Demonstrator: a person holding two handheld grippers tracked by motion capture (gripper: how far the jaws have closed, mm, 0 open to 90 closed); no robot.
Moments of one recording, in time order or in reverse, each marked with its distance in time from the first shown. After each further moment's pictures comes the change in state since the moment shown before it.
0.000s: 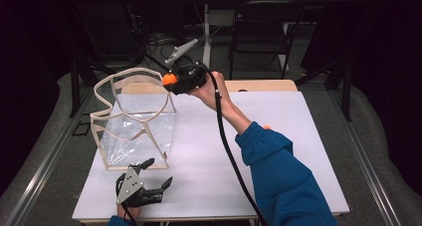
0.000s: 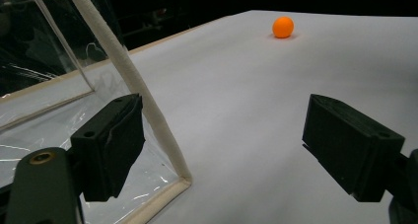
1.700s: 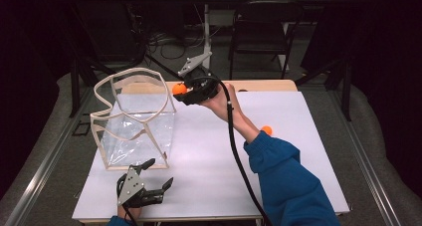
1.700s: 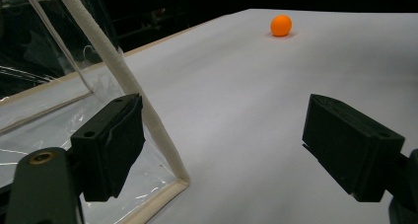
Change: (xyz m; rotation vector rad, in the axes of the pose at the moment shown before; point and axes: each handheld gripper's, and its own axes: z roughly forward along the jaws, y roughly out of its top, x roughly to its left) left arm -0.002 0.001 0.000 0.002 -0.003 0.013; right arm 0.007 -0.034 -0.017 -0.009 0.010 0.015
